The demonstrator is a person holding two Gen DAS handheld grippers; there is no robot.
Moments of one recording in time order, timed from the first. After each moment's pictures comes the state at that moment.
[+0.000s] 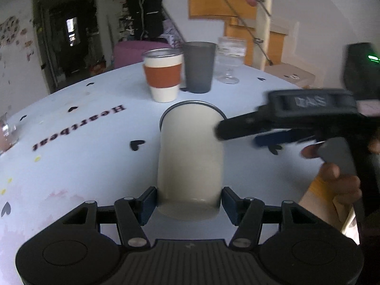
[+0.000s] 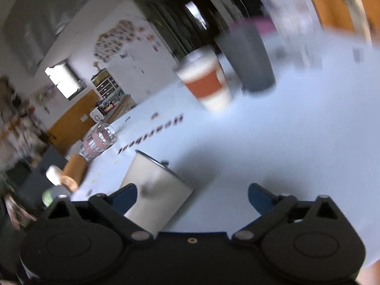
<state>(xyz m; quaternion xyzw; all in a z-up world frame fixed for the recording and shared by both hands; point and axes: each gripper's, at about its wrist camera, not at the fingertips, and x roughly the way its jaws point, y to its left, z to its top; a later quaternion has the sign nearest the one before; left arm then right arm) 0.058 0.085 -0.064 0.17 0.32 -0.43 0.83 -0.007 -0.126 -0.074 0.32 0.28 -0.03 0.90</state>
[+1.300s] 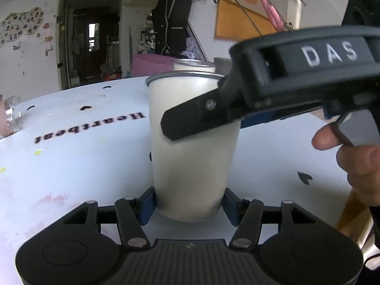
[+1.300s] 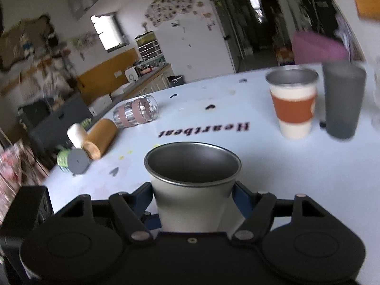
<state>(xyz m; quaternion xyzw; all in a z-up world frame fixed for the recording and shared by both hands) 0.096 0.093 -0.090 0.08 0.29 -0.41 0.86 0.064 -0.058 -0.020 0.14 0.31 0.08 0.94</state>
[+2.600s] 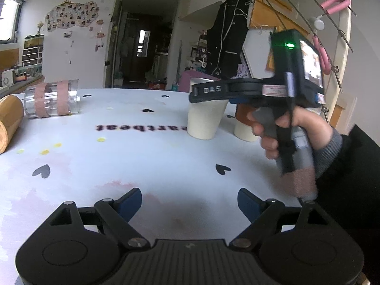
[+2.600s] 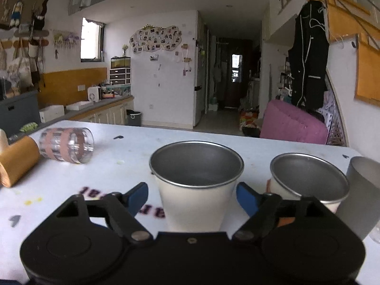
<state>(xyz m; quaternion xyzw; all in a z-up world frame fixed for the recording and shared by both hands) 0.108 0.154 -0.086 -0.01 0.27 -0.31 0.91 0.198 -0.055 -0.035 0.00 0.19 -0.05 0.98</state>
